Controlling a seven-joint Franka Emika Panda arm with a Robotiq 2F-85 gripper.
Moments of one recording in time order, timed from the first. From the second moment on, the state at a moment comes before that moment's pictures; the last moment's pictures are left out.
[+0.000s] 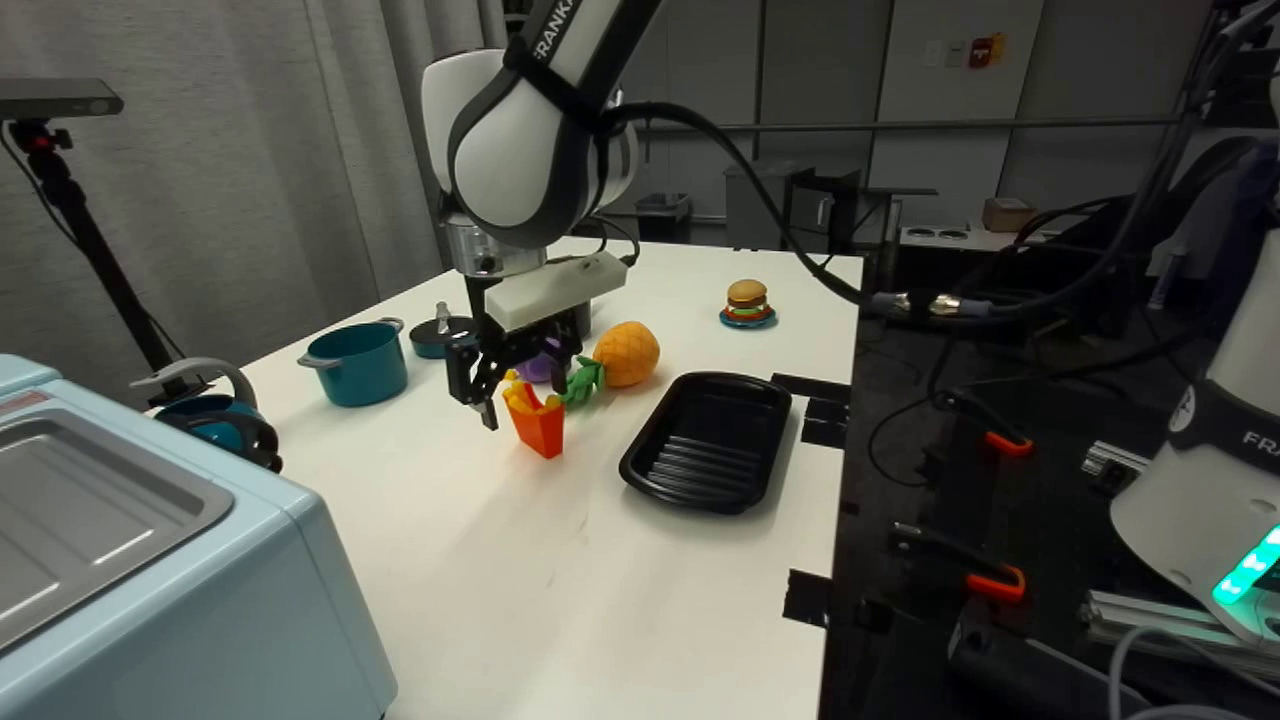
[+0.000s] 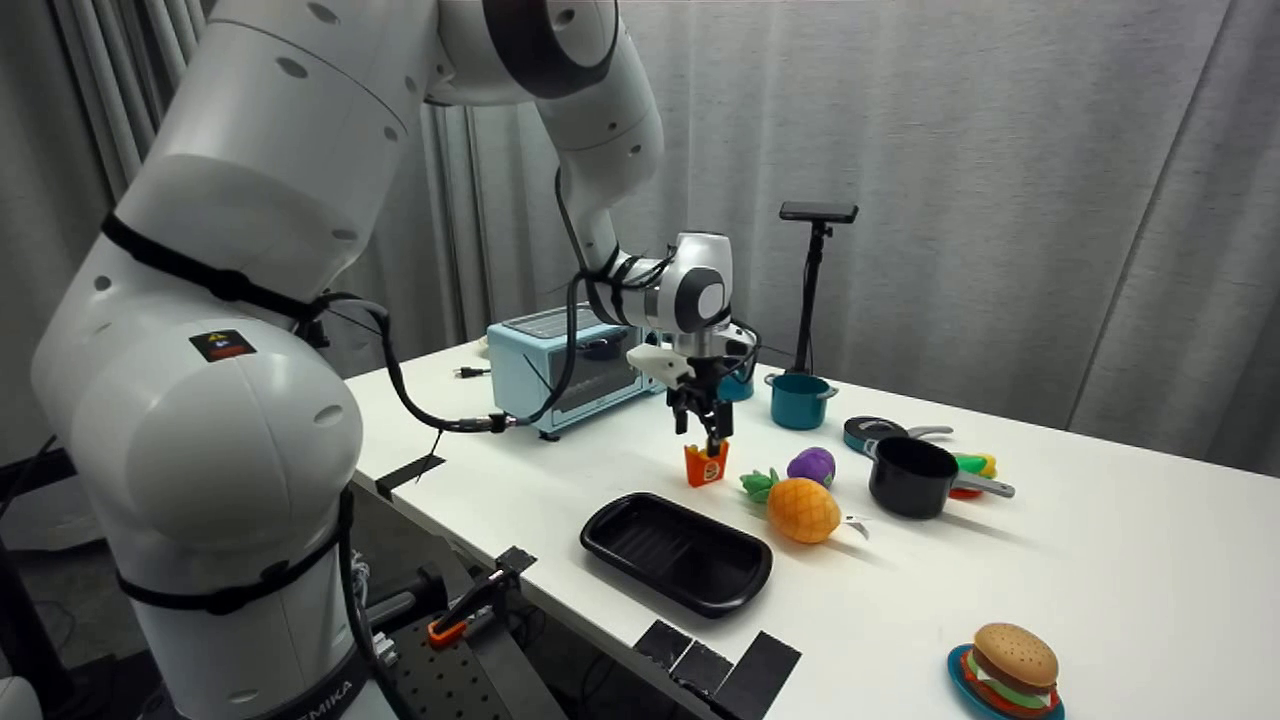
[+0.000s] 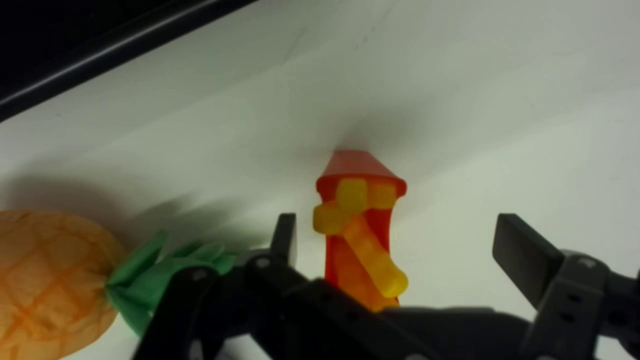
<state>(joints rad) 0.25 0.56 0.04 -1.96 -0.07 2.54 0.48</state>
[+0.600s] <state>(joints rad) 0.25 0.57 0.04 -1.96 -0.07 2.54 0.48</state>
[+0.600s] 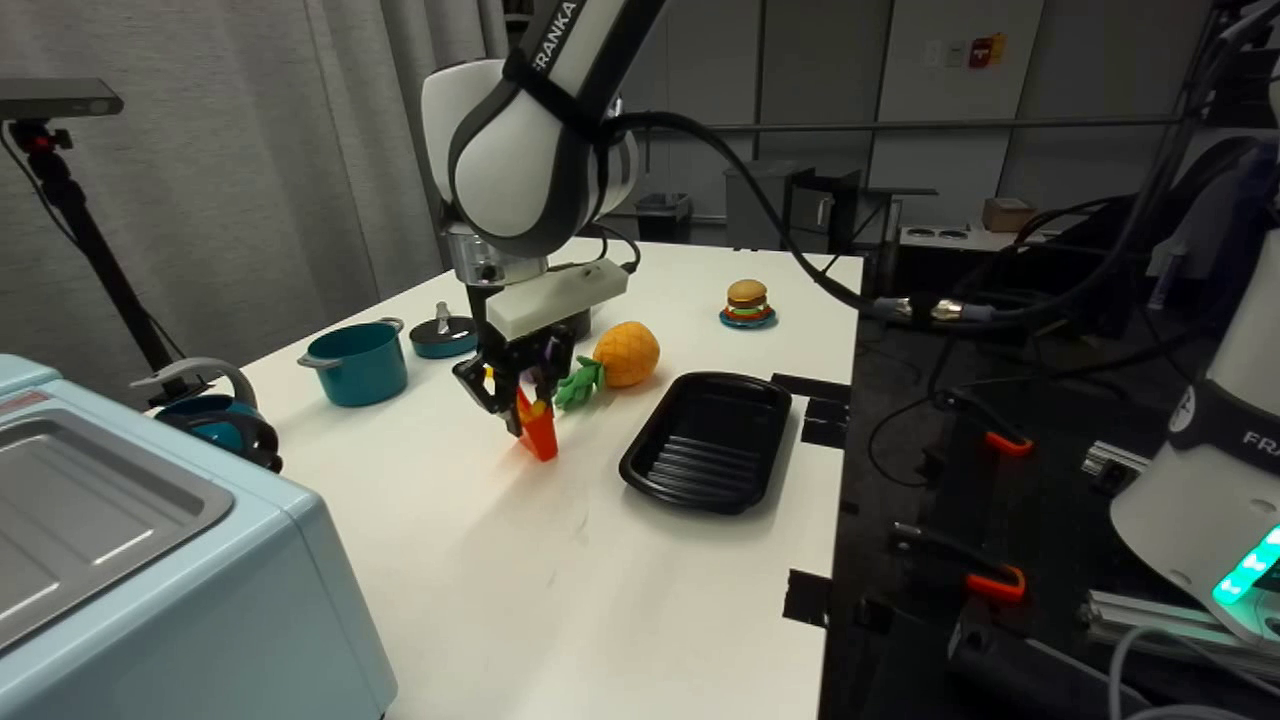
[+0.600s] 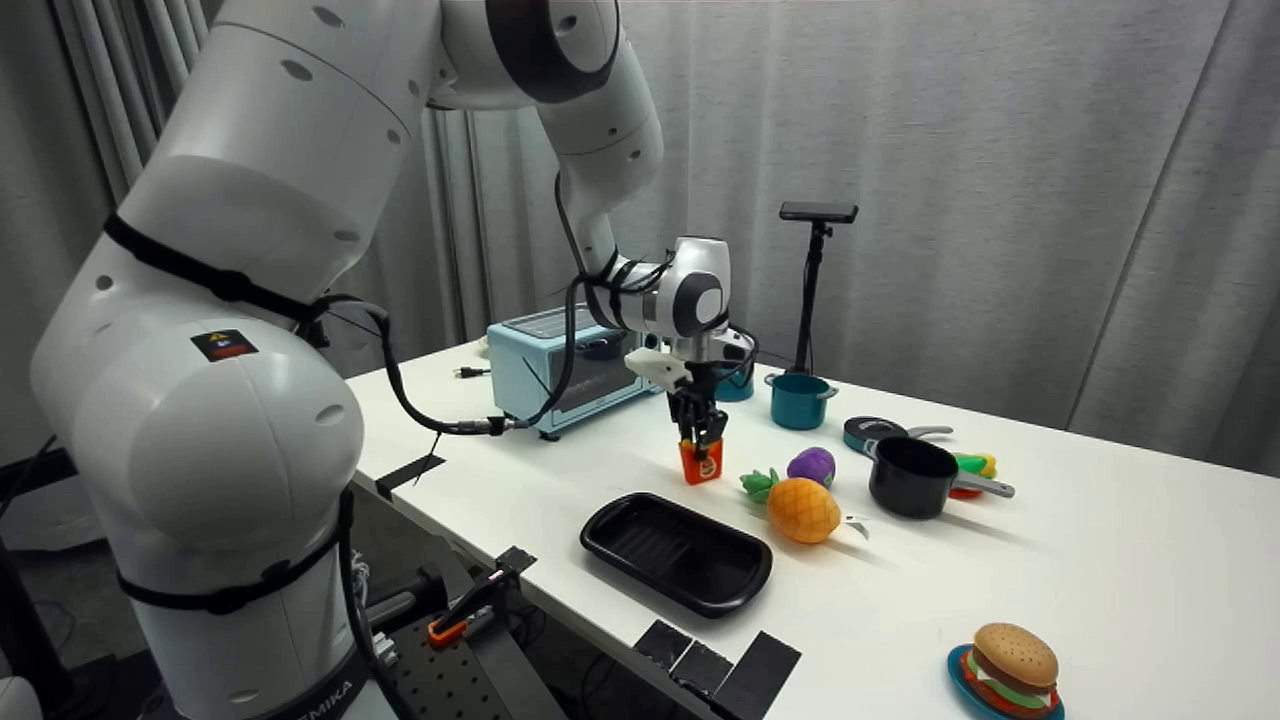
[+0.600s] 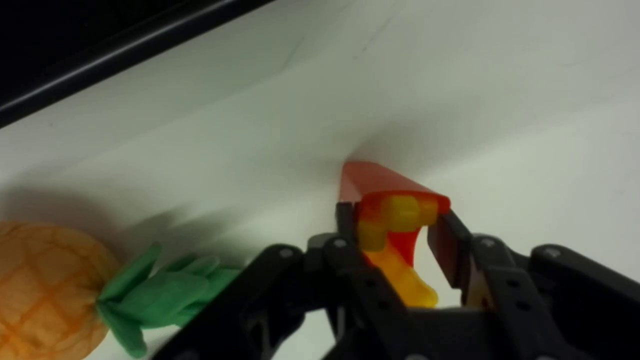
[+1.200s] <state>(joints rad) 0.26 0.57 0.04 -1.96 -0.07 2.54 0.48</state>
